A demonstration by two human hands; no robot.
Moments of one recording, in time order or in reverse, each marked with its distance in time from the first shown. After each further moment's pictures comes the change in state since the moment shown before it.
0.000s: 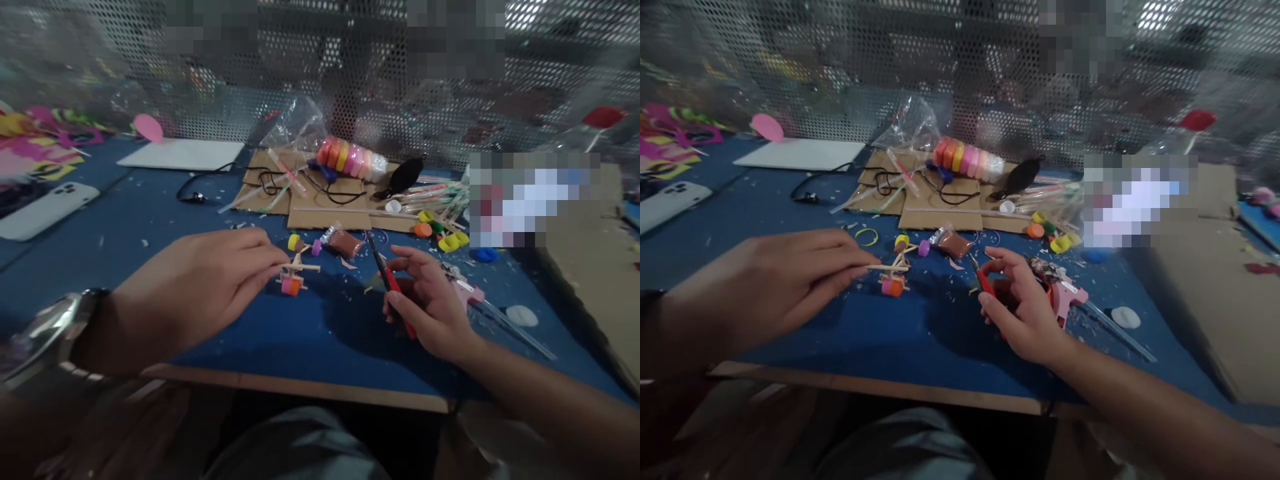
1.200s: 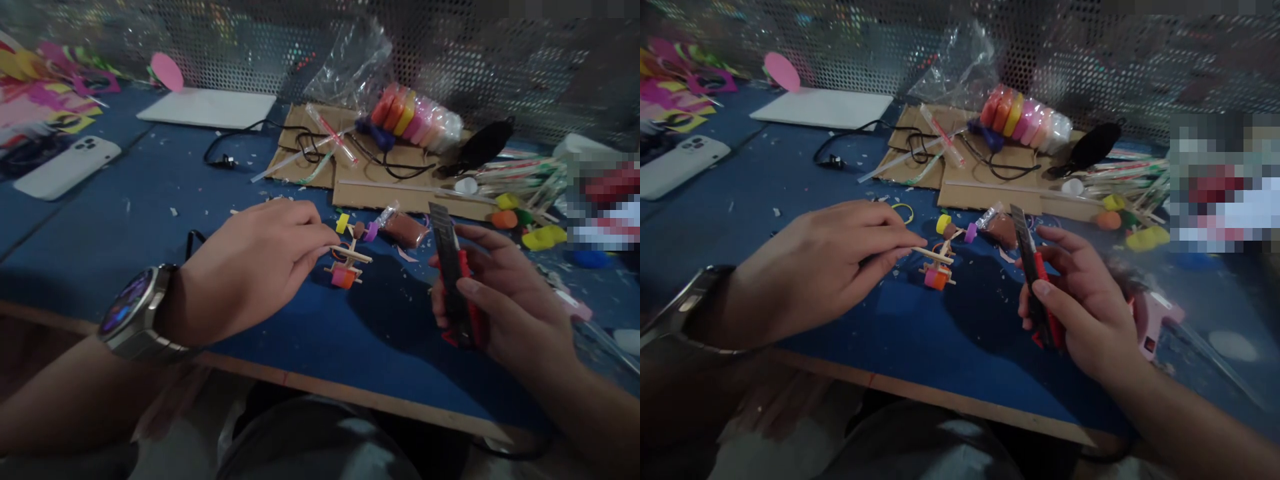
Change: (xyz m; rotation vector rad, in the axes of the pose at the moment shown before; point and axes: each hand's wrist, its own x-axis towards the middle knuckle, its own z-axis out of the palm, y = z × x) left_hand -0.005 -0.027 0.029 0.047 0.035 0.002; right_hand 0.020 -0.018 0.032 0.173 0.157 0.307
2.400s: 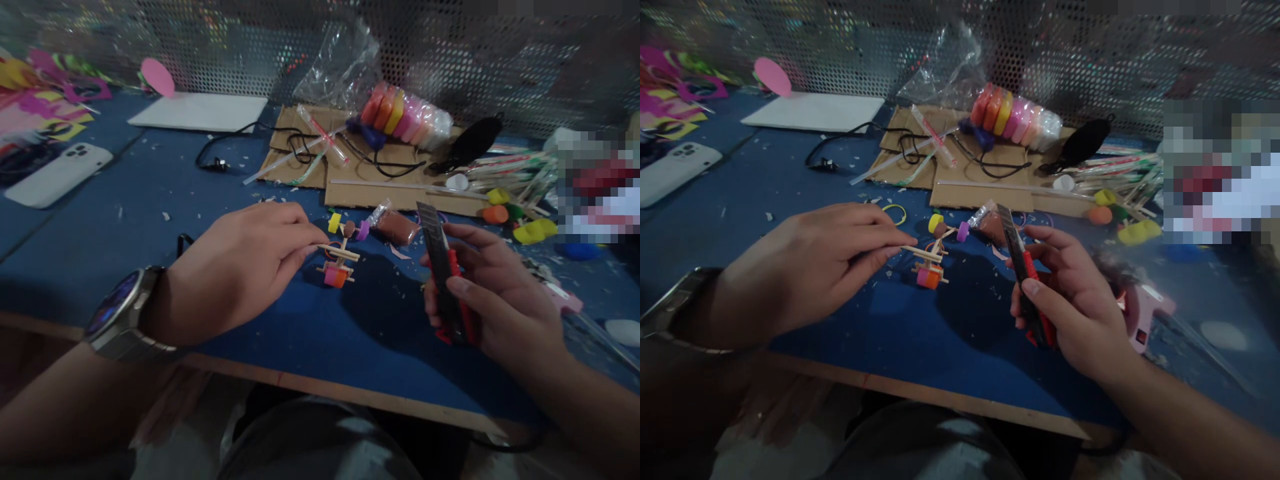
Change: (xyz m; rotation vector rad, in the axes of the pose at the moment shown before) left_hand 0.000 -0.004 0.000 -0.020 -0.009 0.007; right_hand -0.002 -0.002 -0.001 0.000 -0.006 0.027
